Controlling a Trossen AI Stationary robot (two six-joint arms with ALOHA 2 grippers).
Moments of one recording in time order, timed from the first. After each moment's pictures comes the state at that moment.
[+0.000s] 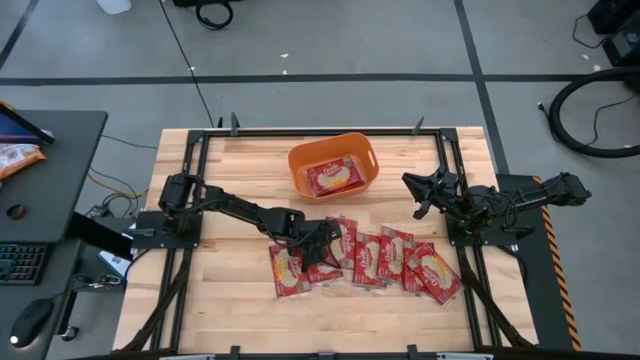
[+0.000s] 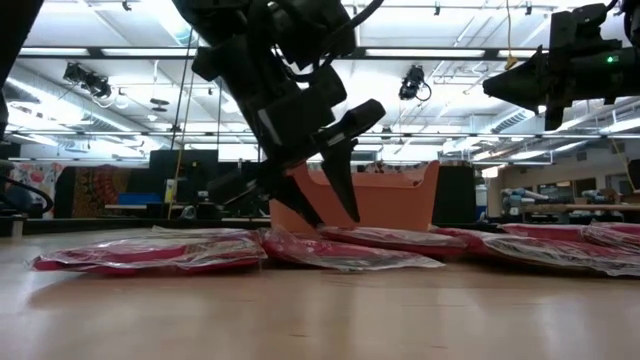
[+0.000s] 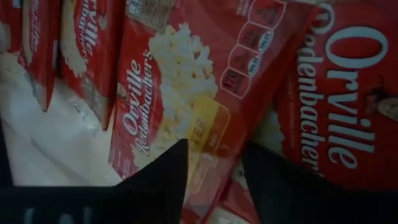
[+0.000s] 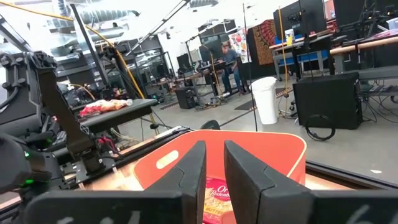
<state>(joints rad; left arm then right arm) -0.15 1.97 1.20 -0.19 -0.14 1.24 0.16 0.29 0.01 0.48 0.73 0.15</state>
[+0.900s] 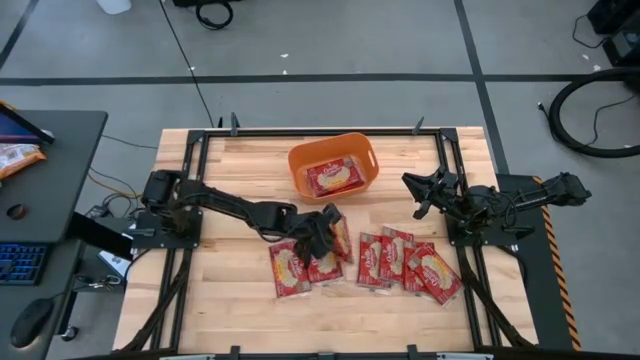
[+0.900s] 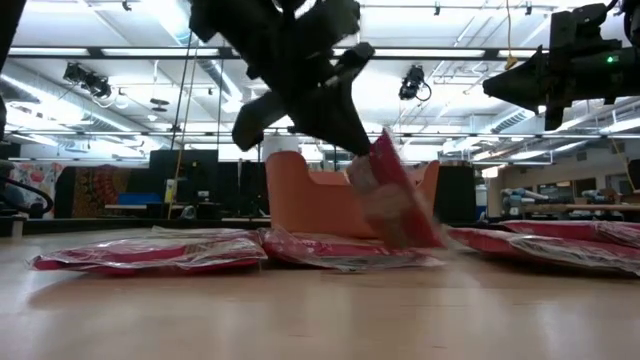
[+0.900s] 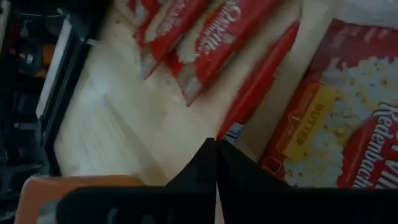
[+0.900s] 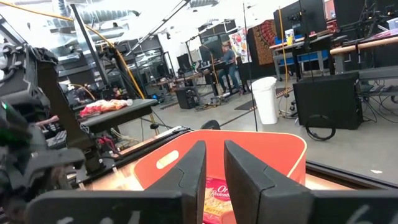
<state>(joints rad) -0.15 1.82 1.20 -0.12 -0.19 0.89 0.16 0.29 0.01 0.48 0.73 0.15</state>
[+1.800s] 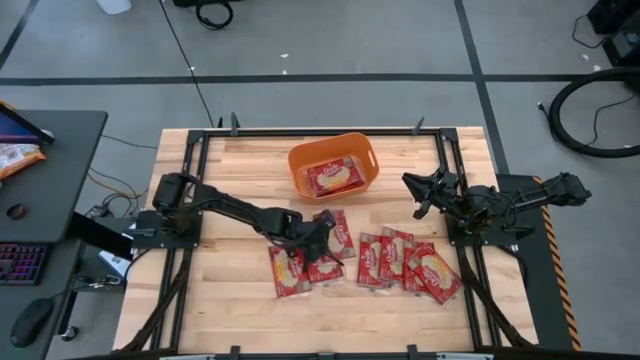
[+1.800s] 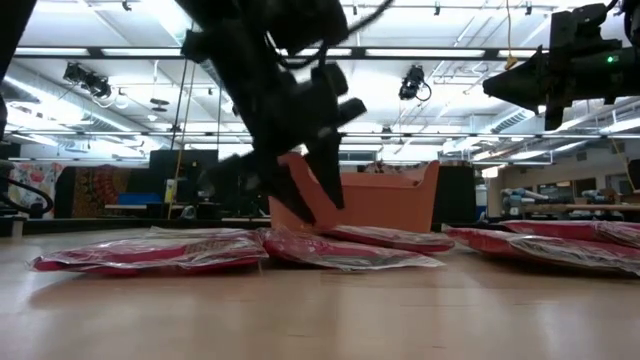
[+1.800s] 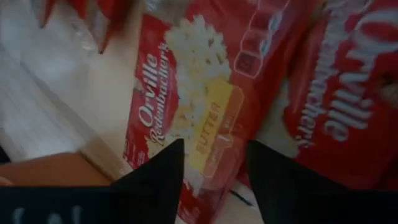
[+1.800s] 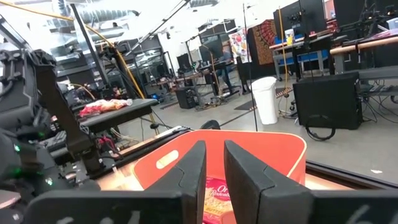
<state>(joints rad) -0.16 1.92 1.20 -0.29 -0.29 0.98 0.16 0.29 0.01 0.48 0.73 0.15</state>
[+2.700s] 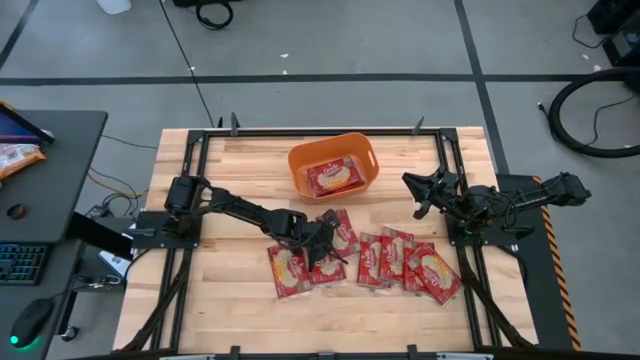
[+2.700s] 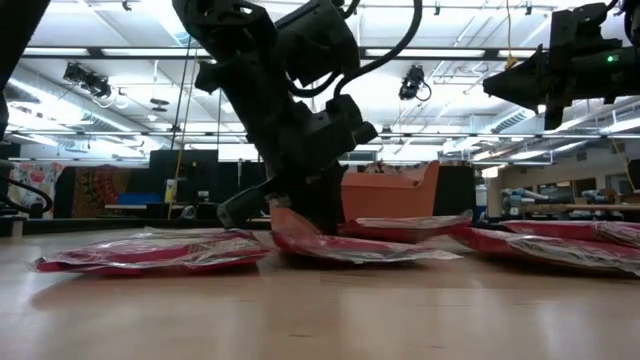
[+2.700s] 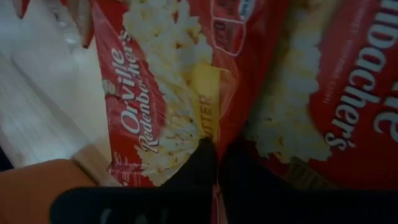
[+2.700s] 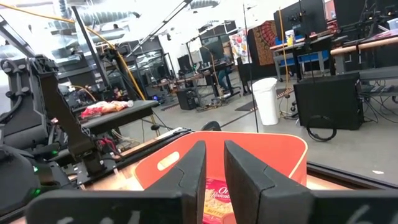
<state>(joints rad) -0.15 2.02 1.20 -0.19 -0.30 0.99 0.16 0.29 0.01 0.49 0.73 0.15</state>
